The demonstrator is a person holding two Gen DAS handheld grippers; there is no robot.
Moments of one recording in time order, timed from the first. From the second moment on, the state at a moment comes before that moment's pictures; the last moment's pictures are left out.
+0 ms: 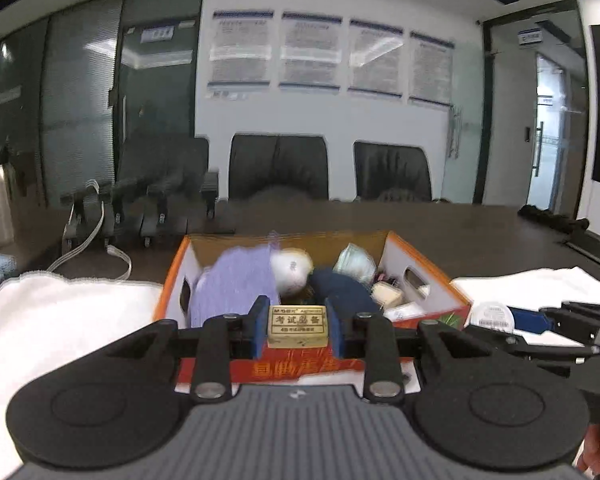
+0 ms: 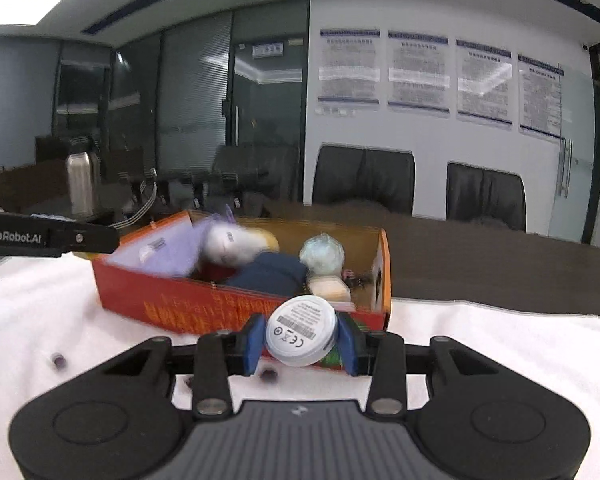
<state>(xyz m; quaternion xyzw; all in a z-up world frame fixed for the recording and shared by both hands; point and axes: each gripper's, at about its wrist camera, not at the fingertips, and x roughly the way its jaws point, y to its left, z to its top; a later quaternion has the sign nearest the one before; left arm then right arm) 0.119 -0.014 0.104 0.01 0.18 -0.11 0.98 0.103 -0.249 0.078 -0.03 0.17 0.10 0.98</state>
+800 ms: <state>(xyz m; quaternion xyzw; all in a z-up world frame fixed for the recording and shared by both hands) 0.329 -0.026 0.115 0.01 0.36 -0.12 0.92 0.340 -0.270 0.129 0.04 0.39 0.11 0.91</state>
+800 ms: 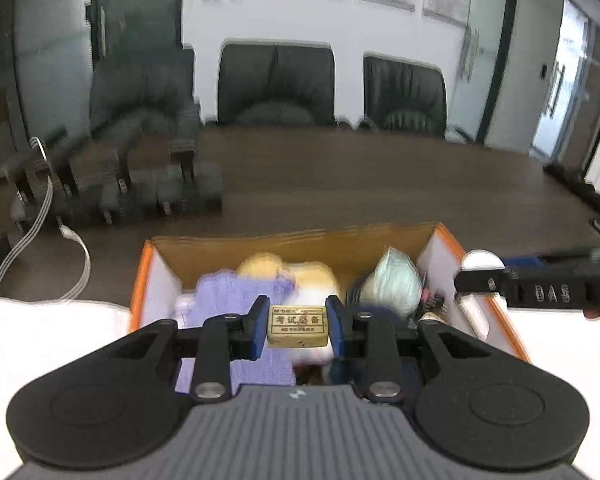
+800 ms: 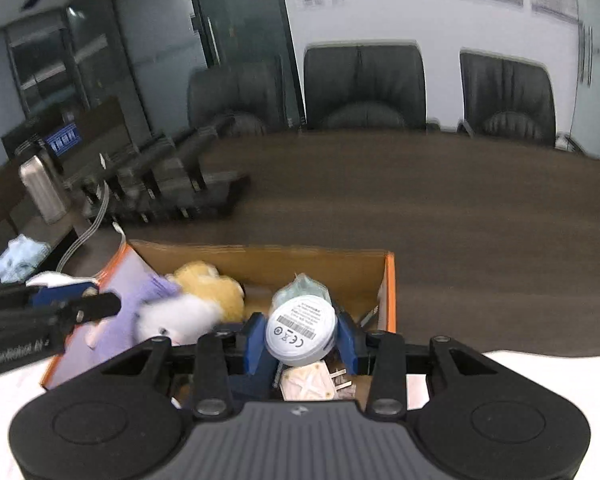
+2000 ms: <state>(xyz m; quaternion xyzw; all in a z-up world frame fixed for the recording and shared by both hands) 0.219 0.014 0.130 0.02 0.36 -0.08 0.93 0.230 -0.236 0.146 0.03 0.40 0.13 0.90</state>
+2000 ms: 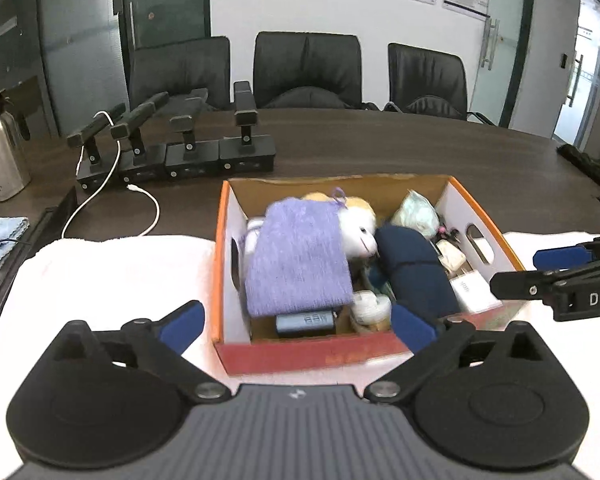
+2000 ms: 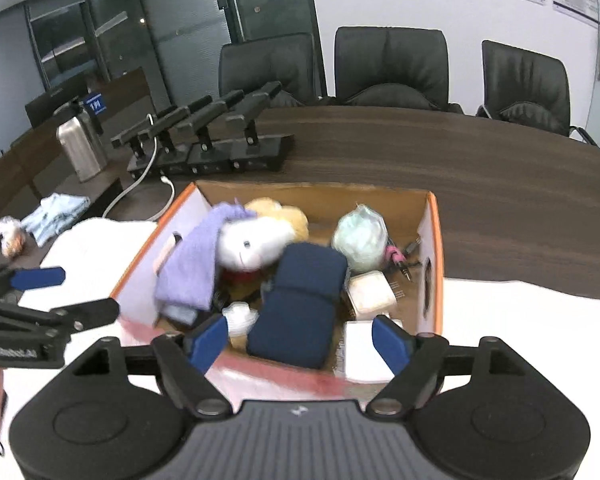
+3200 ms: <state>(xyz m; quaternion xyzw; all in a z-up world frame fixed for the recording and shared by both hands) 0.011 0.006 0.001 0.01 0.34 -0.07 0.94 0.009 -0.225 0.016 -0.03 0.34 0.14 0.93</state>
